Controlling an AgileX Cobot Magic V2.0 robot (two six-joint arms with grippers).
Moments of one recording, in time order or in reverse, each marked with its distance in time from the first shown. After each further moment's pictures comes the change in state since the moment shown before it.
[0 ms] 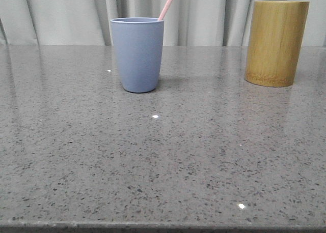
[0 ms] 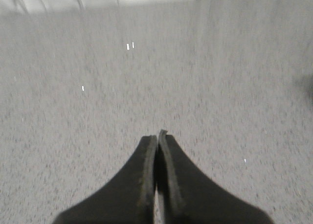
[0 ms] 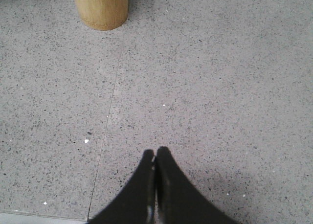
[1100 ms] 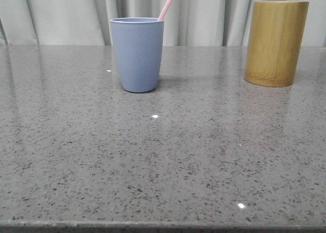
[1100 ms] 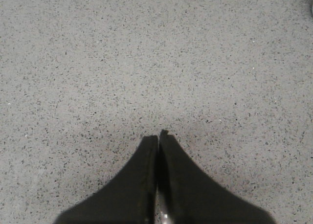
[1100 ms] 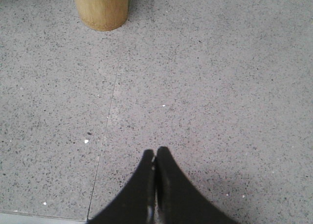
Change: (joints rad) left arm 0.000 0.190 -0.266 -0.023 0.508 0.000; right arm 0.000 0.000 0.000 0.000 -0.002 -0.002
